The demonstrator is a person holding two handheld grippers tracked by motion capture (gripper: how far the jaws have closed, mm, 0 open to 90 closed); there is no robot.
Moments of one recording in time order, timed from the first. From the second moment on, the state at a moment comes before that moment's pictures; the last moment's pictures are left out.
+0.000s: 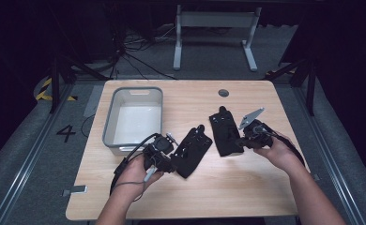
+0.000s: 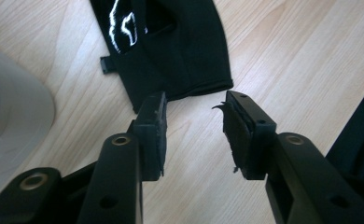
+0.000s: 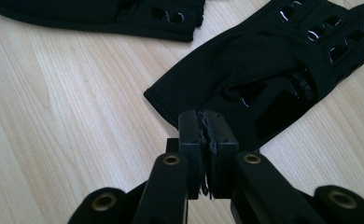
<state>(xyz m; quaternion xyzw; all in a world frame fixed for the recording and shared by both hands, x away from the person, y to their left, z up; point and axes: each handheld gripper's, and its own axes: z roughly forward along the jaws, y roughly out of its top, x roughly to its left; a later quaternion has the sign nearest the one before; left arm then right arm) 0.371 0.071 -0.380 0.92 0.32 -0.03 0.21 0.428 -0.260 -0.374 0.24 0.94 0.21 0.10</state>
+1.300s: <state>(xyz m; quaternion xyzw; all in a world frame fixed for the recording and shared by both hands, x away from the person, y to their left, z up) 0.380 0.047 -0.401 0.92 0.35 -0.03 0.19 0.488 -0.181 -0.411 0.26 0.94 0.23 0.04</state>
